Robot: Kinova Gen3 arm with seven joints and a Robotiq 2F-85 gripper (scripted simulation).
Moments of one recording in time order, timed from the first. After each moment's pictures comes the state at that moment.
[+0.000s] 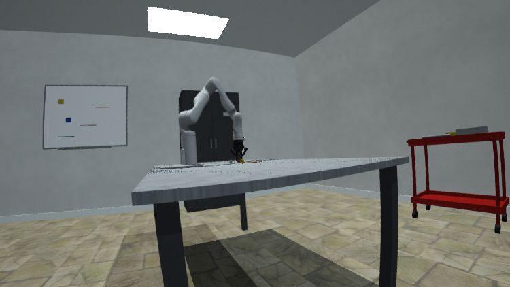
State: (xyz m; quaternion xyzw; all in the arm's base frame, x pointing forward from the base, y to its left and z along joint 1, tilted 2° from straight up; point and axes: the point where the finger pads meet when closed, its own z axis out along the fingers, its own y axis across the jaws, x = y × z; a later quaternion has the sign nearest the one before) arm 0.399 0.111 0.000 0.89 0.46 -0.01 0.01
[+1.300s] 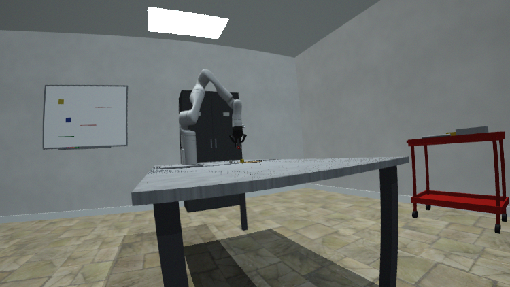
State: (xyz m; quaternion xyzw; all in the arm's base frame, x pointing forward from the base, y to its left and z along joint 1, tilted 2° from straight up) arm 0.401 0.114 0.099 0.89 0.46 -0.01 0.01
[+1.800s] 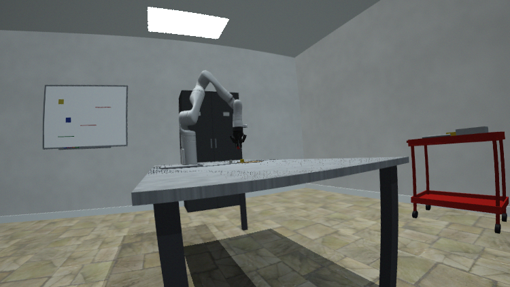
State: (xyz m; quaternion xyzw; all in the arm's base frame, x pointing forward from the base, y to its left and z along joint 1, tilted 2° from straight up) arm 0.401 0.111 0.097 0.95 0.31 -0.01 0.01
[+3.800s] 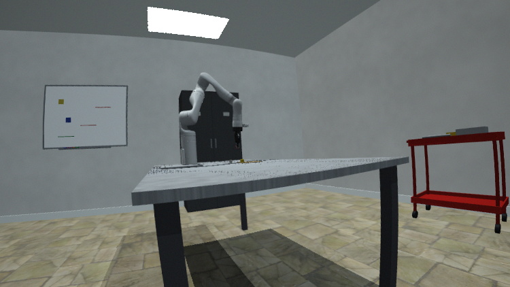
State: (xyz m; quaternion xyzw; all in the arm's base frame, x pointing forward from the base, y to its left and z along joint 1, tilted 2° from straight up) arm 0.403 0.139 0.102 0.99 -0.14 -0.01 -0.06
